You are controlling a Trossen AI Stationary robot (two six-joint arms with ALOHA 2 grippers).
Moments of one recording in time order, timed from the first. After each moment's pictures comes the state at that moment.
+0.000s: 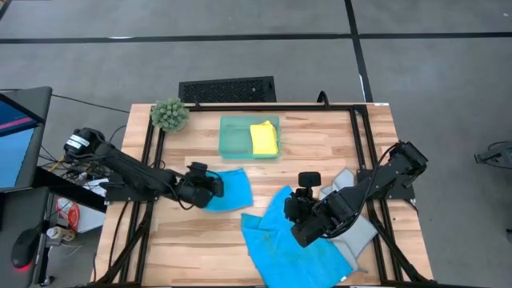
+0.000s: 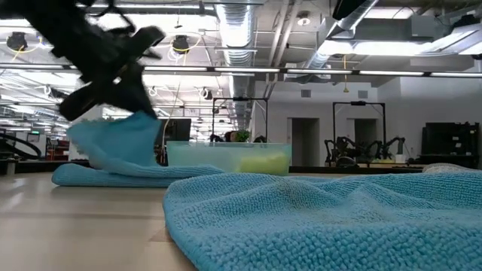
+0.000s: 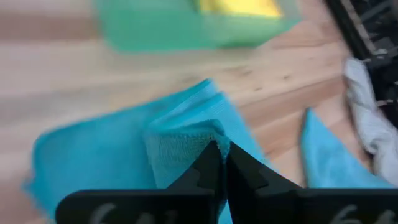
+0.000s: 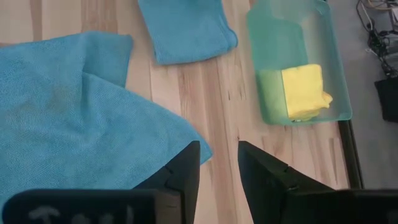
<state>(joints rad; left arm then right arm) -0.34 1.29 0.63 -0.28 -0.69 -1.46 0.59 1.74 1.61 -1.25 0.63 0.48</state>
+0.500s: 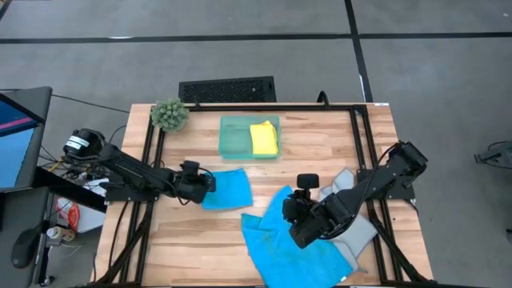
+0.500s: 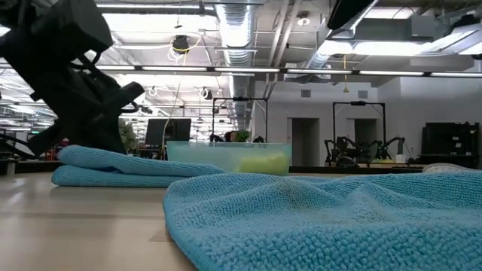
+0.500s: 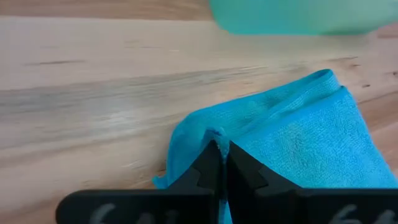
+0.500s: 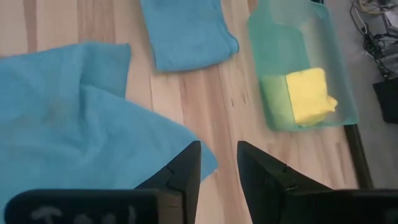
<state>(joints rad) -0.29 1.29 0.41 -0.24 -0.64 -1.57 0.59 1.74 1.53 -1.13 0.66 0.49</state>
